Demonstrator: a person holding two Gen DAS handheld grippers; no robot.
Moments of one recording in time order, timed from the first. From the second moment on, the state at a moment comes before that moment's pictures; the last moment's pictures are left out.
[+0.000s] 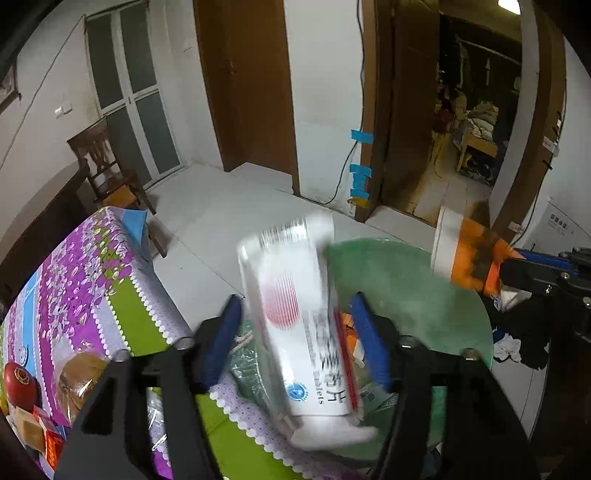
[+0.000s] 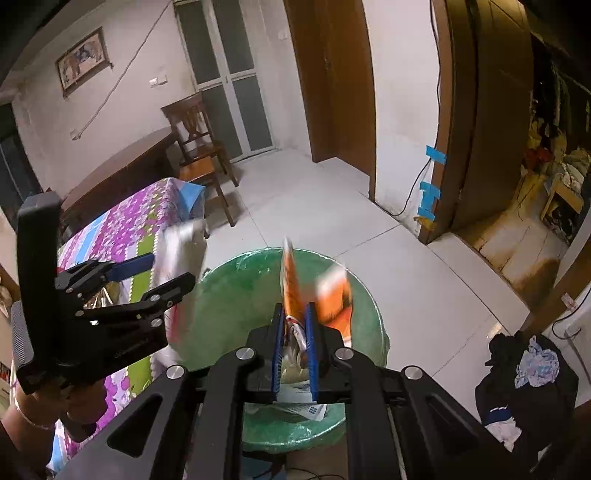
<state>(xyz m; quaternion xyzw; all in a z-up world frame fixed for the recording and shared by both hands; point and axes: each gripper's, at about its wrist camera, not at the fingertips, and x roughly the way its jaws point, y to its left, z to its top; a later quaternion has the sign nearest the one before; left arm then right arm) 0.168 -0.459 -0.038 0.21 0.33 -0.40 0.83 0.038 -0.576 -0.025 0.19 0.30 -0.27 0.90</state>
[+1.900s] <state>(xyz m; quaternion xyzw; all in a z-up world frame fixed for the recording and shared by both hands) 0.143 -0.226 -0.043 0.14 0.30 -0.28 0.90 0.069 -0.396 -0.045 0.02 0.14 -0.30 0.94</state>
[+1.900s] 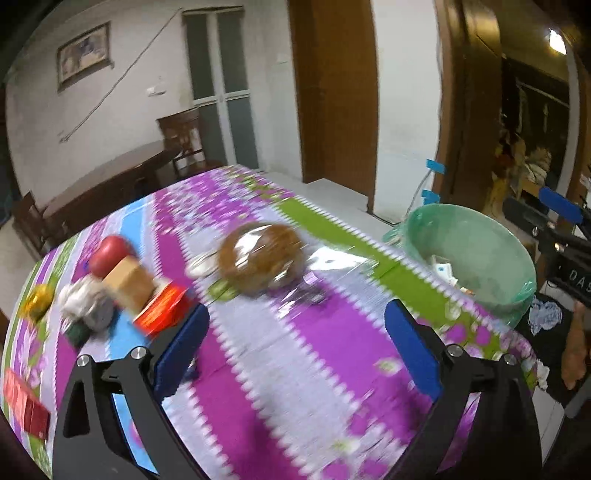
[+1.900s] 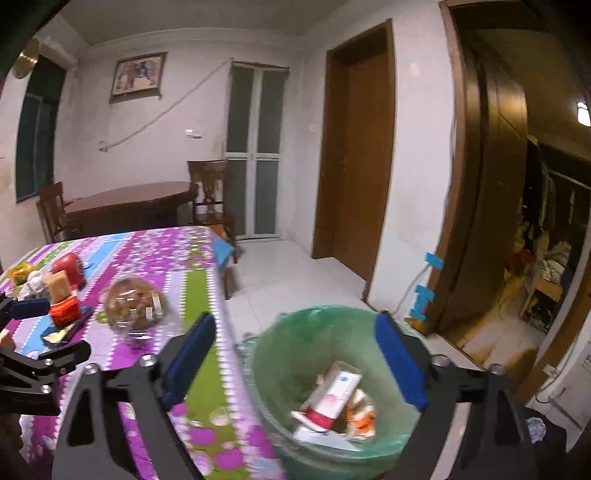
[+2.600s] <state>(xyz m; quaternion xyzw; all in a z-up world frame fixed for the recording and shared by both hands) 0.165 -0.022 -0.059 0.03 0.37 -0.19 0.91 0.172 -0.284 -0.069 -0.01 0.23 -0.10 0.97</state>
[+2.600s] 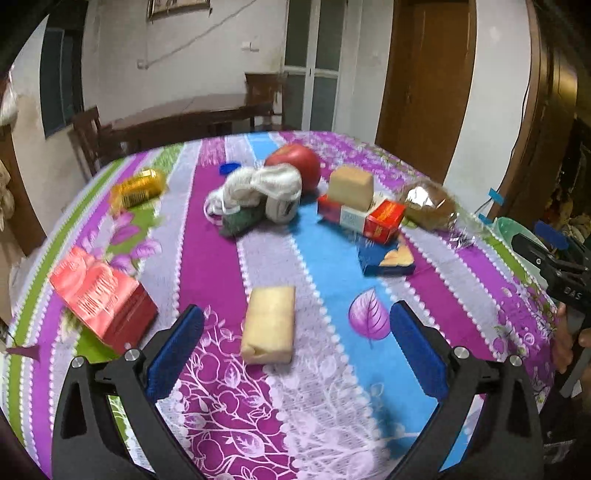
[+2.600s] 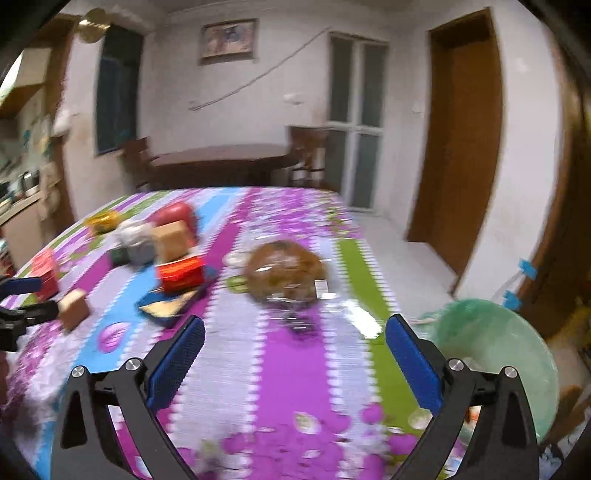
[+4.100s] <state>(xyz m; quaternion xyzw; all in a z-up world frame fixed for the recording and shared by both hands) 0.207 -0.004 -0.090 -0.07 0.44 -0.20 0.87 0.173 -0.145 -0.161 -0.73 -0.01 -0.25 0.64</state>
